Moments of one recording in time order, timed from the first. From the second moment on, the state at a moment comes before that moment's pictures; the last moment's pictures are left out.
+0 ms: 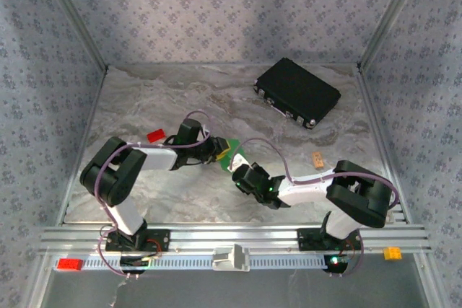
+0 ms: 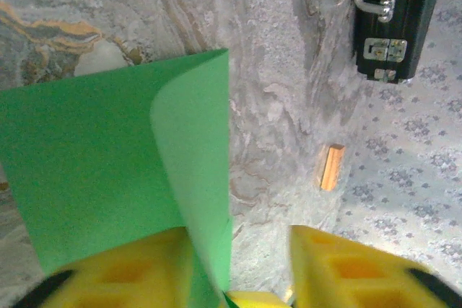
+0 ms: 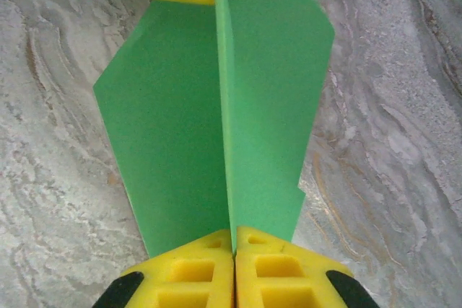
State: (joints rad) left arm -0.57 1.68 0.69 0.33 0.53 -1.20; right arm 1.10 1.55 0.56 0.13 0.51 0.08
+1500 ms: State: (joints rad) left arm -0.56 1.55 0.69 0.18 0.43 -1.14; right arm 0.68 1.66 0.50 0.46 -0.39 0.56
